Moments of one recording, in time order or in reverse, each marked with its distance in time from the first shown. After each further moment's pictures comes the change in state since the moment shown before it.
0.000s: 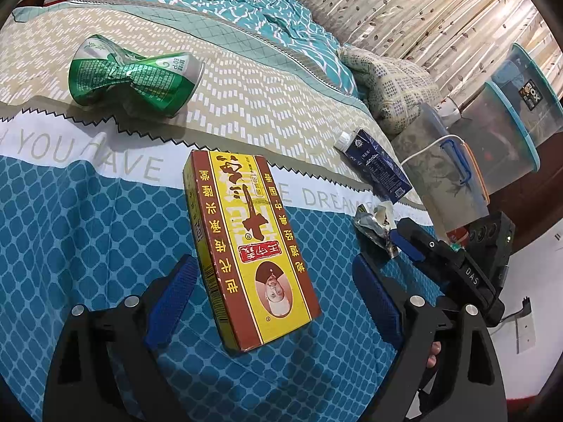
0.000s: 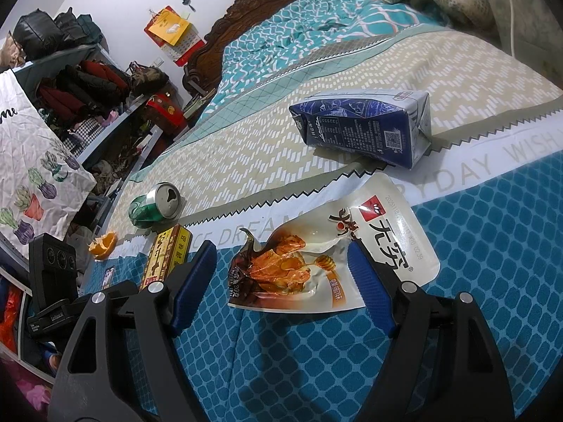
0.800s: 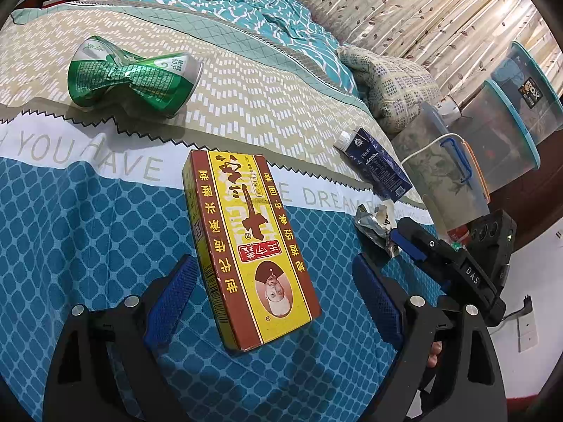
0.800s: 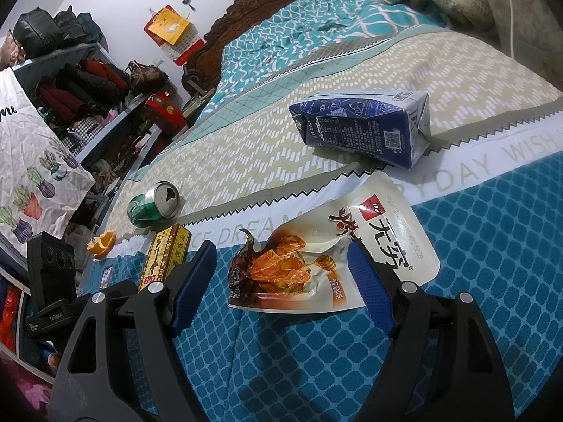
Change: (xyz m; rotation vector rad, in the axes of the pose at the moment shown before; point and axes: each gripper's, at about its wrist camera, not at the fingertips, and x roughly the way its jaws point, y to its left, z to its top) left arm 0.001 -0.001 -0.002 0.001 -0.001 0.004; right arm 0.000 -0.001 0.000 0.000 0.000 -0.001
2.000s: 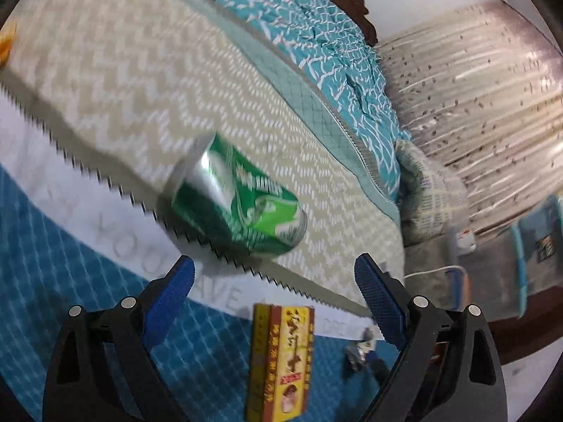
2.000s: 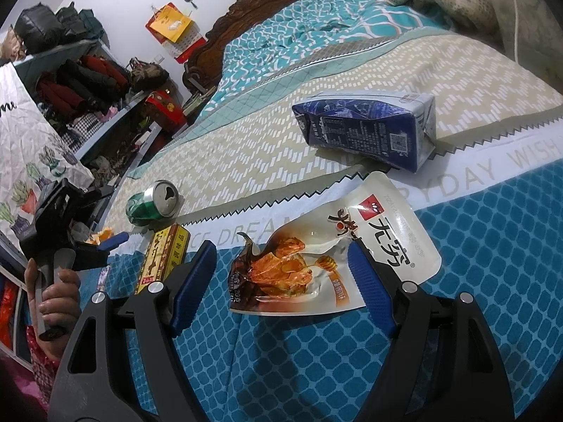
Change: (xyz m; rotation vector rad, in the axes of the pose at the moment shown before) left arm -0.046 0.081 0.088 -0.442 -0.128 0.011; right arm 0.002 0.005 -0.002 -0.027 0.006 -0.013
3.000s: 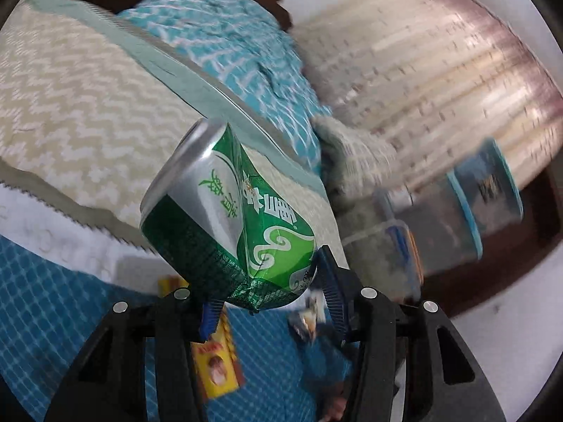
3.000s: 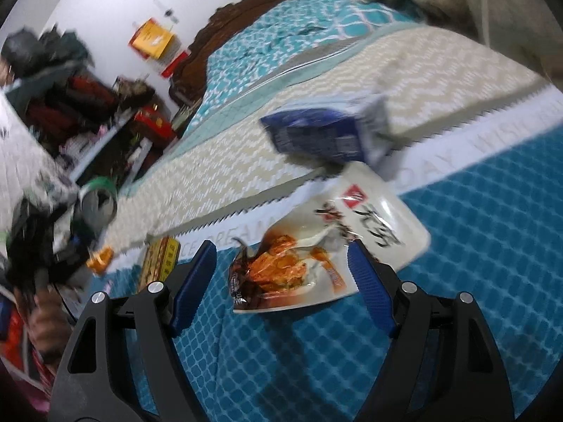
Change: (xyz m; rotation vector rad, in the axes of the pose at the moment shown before) left arm -0.025 -0.065 -0.037 0.247 0.033 -0.257; right arm -0.023 -0.036 0.006 0.118 -0.028 -0.010
